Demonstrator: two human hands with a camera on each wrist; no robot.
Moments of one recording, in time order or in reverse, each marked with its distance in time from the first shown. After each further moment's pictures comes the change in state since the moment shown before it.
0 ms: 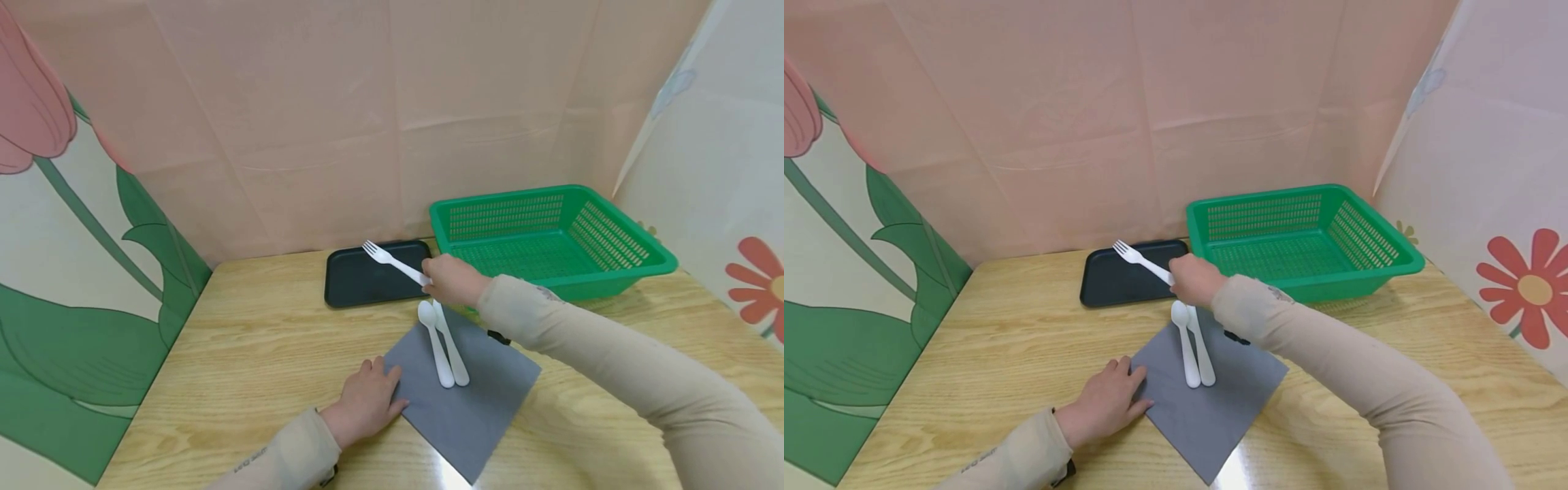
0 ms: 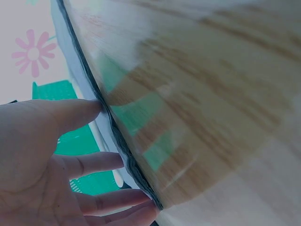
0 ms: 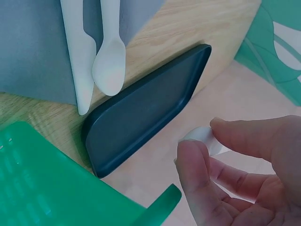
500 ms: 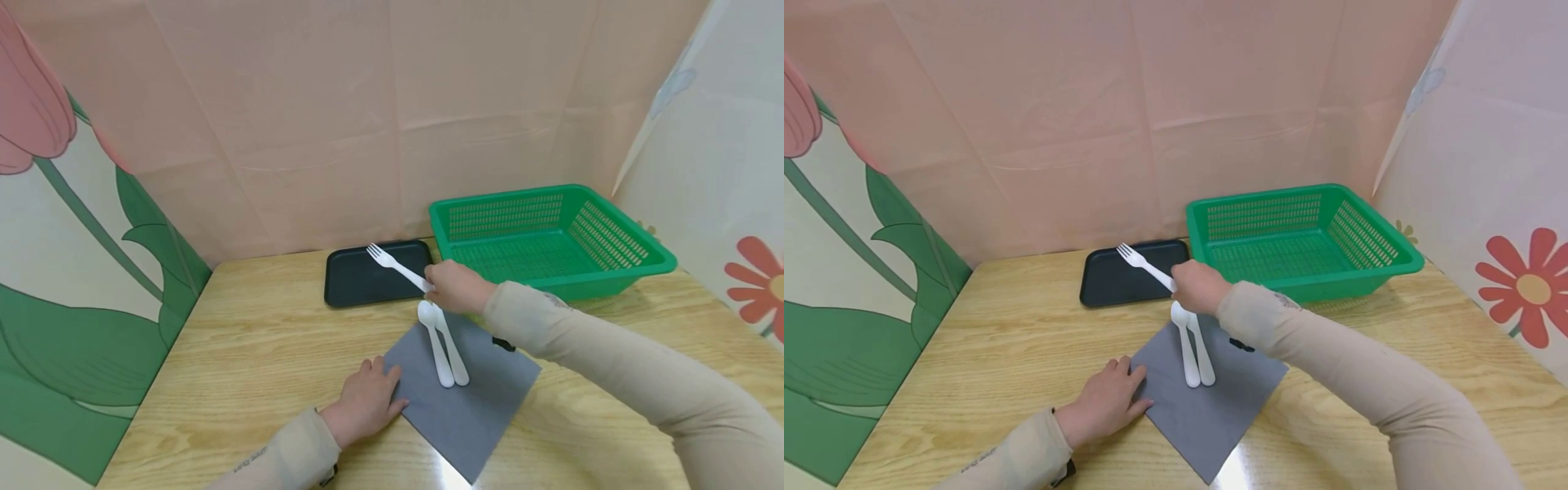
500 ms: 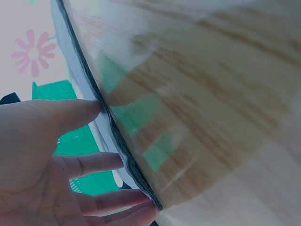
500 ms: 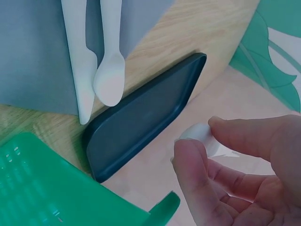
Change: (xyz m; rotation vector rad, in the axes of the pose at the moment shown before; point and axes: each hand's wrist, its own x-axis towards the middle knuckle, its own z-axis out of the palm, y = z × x) left_hand -0.001 0.000 -0.001 0.004 0.024 0.009; right_hand -0.011 0.002 0.003 0.024 0.009 -0.037
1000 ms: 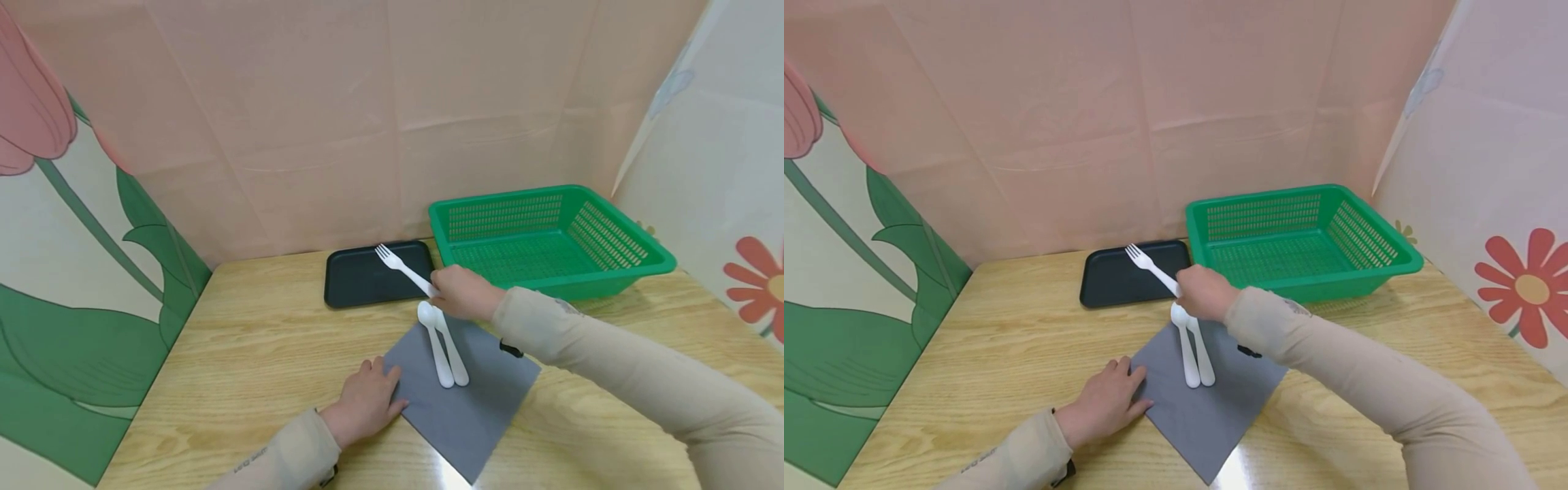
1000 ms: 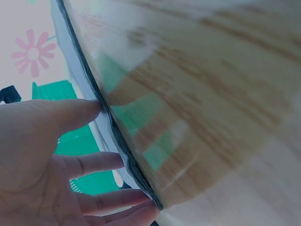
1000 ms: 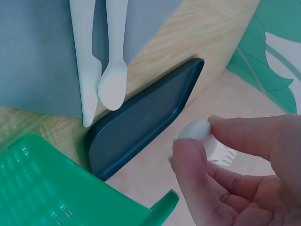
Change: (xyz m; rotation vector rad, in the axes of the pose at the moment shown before) left_hand 0.000 0.001 -0.001 0.013 -0.013 -0.003; right_hand -0.015 0.001 -0.001 0.007 0.003 -0.016
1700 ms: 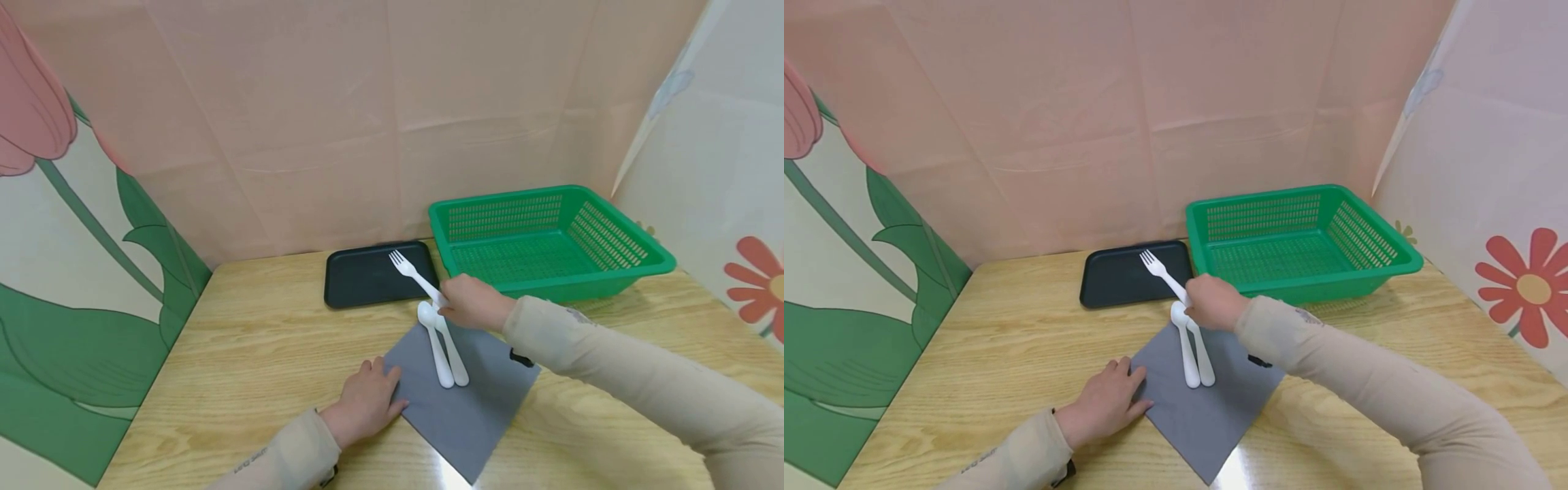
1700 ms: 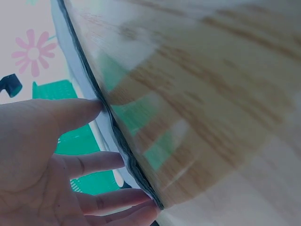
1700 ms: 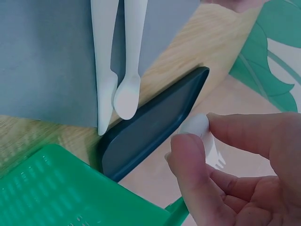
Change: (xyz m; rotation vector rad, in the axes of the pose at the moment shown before) left_hand 0.000 0.001 -0.001 -0.002 -0.003 -0.001; right_hand -0.011 0.007 0.009 -0.041 -0.017 0.023
